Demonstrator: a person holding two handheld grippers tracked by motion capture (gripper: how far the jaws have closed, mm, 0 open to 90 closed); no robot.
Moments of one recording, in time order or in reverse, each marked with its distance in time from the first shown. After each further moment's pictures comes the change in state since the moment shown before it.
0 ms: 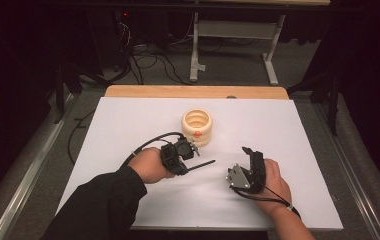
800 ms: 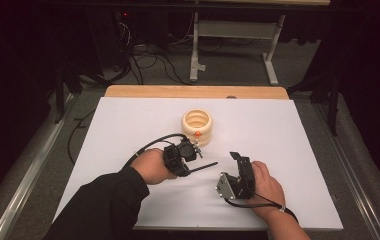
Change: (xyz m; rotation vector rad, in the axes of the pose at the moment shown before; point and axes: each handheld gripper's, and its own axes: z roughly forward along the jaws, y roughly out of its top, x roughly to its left) left arm -0.005 0.007 0.003 0.008 -0.007 0.029; right arm 0.020 0.020 -0.005 -0.028 -0.016 -0.185
